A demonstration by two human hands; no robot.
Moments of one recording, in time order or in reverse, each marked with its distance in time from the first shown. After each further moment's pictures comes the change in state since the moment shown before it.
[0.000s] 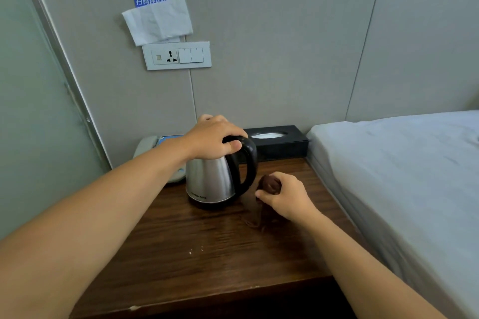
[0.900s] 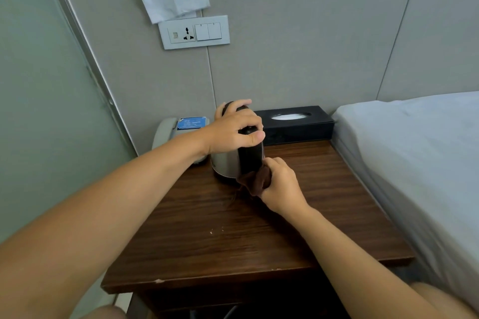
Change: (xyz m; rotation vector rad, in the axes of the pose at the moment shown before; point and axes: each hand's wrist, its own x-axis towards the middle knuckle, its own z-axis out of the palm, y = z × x) left_hand -0.028 0.002 0.018 -0.301 -0.017 0.008; right_hand -0.004 -0.022 0.060 0.004 0.026 -0.194
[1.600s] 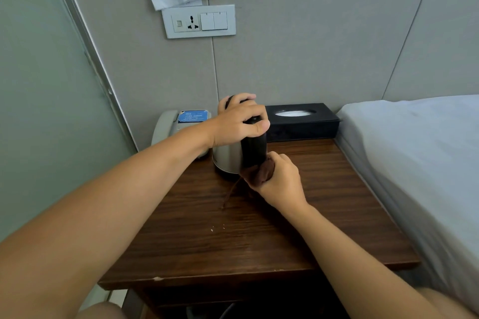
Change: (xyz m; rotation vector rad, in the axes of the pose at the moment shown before) left_hand 0.005 -0.006 0.002 -0.090 0.030 -0.034; right_hand 0.006 -0.003 0.009 0.004 0.090 0.075
